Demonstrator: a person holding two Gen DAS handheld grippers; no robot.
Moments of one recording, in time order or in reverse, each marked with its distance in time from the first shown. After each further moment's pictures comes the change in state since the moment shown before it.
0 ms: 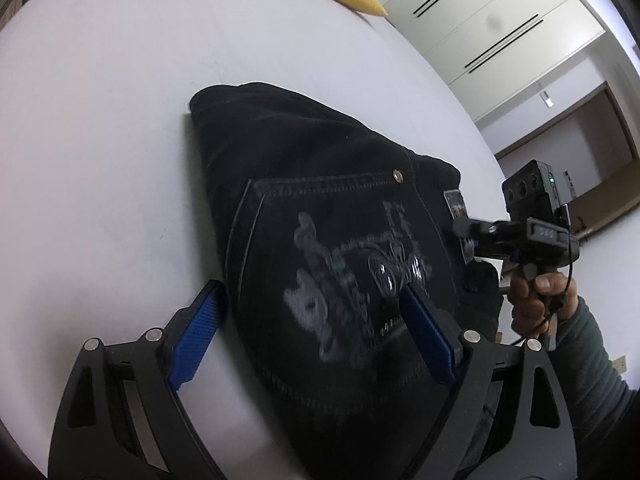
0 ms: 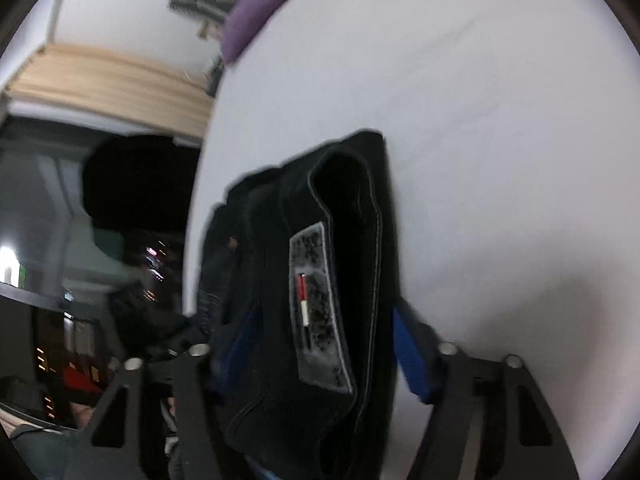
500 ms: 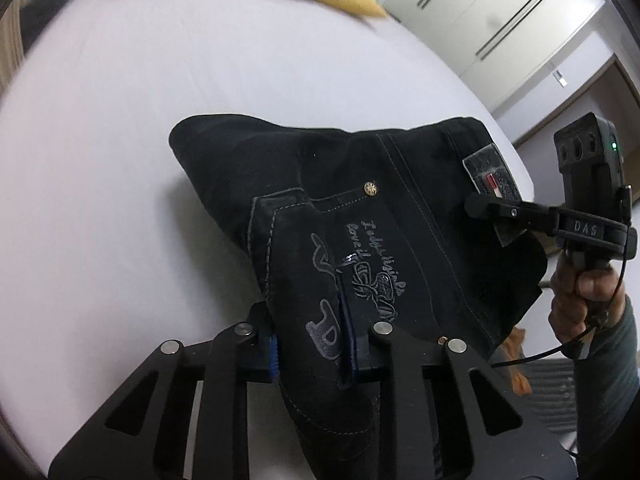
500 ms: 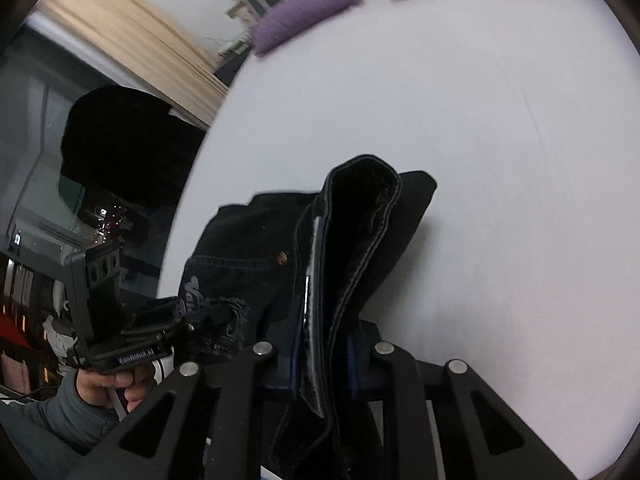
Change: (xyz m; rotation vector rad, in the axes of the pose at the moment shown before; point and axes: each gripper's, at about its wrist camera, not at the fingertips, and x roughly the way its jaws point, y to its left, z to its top) left arm -0.059 -0.018 0.030 0.087 -0.036 0.146; right arm -0.041 0.082 0.007 -0.265 -0.106 -0.161
